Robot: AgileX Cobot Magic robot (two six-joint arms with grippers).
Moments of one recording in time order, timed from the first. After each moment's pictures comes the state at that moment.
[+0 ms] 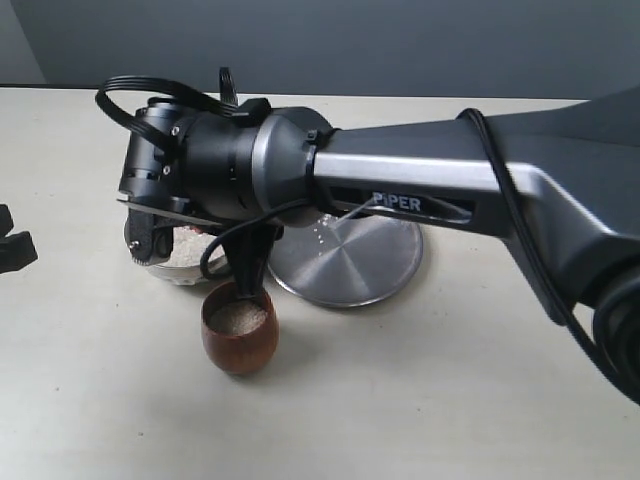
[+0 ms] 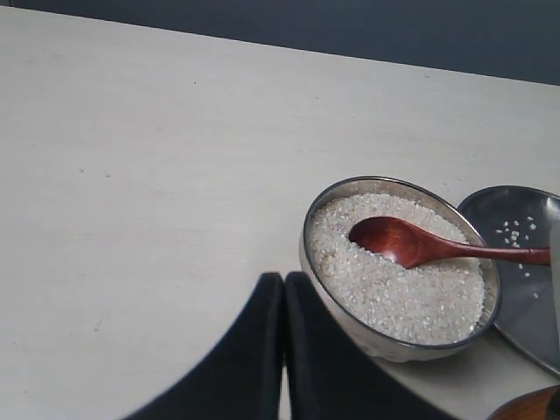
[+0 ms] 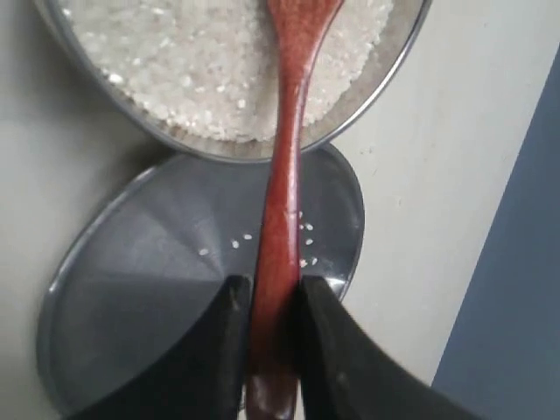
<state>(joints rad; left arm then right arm) -0.04 0.80 -0.26 0.26 0.00 -0.52 1.04 2.16 -1.70 -0.69 1.07 -0.27</state>
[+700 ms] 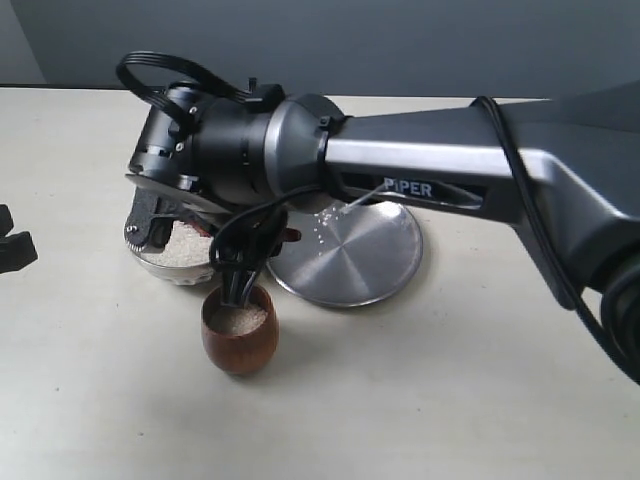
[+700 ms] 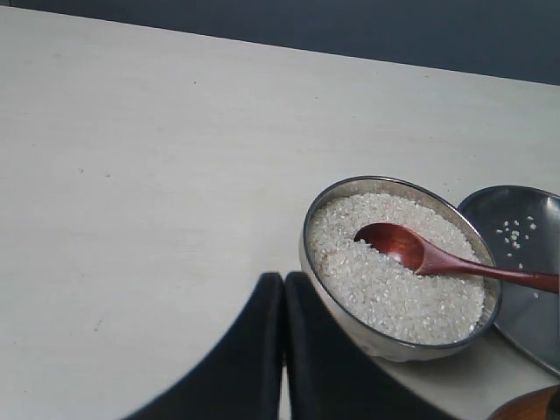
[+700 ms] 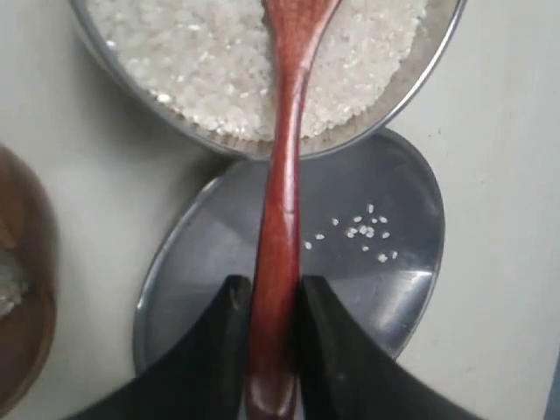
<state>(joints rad) -0.04 0.80 -0.26 0.26 0.00 -0.52 1.02 2.15 -1.70 -0.54 1.08 -0.17</state>
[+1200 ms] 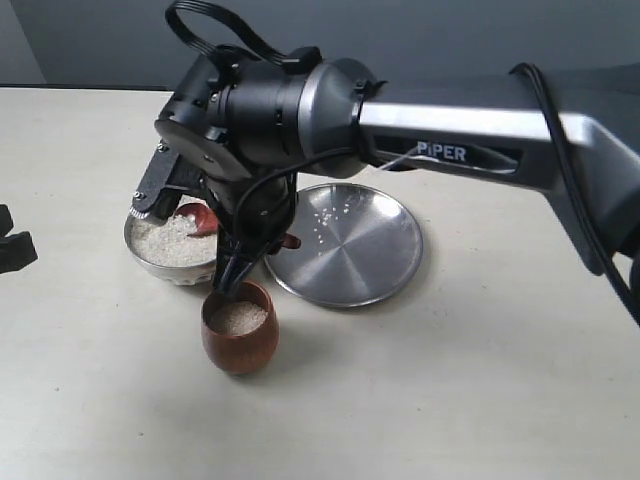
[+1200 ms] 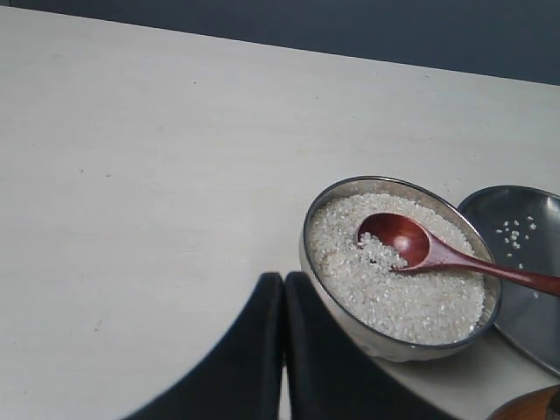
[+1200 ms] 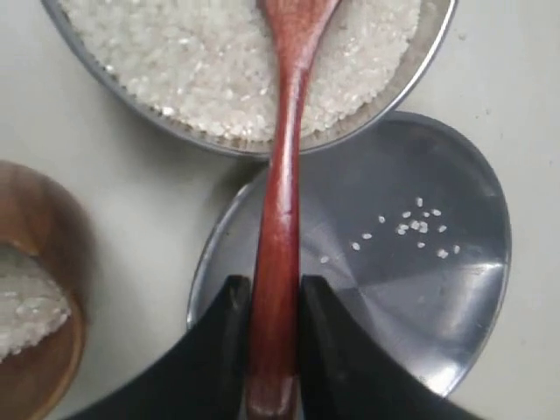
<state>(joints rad) -0.04 0.80 -0.26 0.26 0.00 -0.52 0.96 2.12 -1.70 -0.37 1.05 -0.14</state>
